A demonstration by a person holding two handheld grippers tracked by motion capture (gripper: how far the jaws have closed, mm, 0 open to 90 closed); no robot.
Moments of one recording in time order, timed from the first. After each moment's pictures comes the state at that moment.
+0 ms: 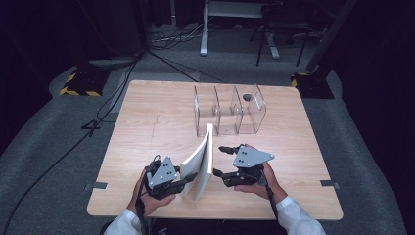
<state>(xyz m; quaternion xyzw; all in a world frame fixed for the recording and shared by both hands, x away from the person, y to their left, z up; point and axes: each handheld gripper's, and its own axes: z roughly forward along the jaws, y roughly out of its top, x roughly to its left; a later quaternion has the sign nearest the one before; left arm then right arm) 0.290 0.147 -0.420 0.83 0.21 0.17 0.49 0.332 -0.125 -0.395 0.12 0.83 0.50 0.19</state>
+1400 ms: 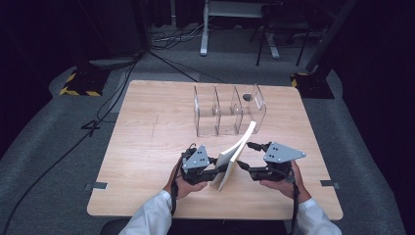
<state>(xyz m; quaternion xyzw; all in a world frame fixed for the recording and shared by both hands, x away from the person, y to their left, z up) 0.341 0.074 -0.434 0.81 0.15 0.09 0.56 0.341 -0.195 -0.397 0.18 0.82 0.49 0.22</state>
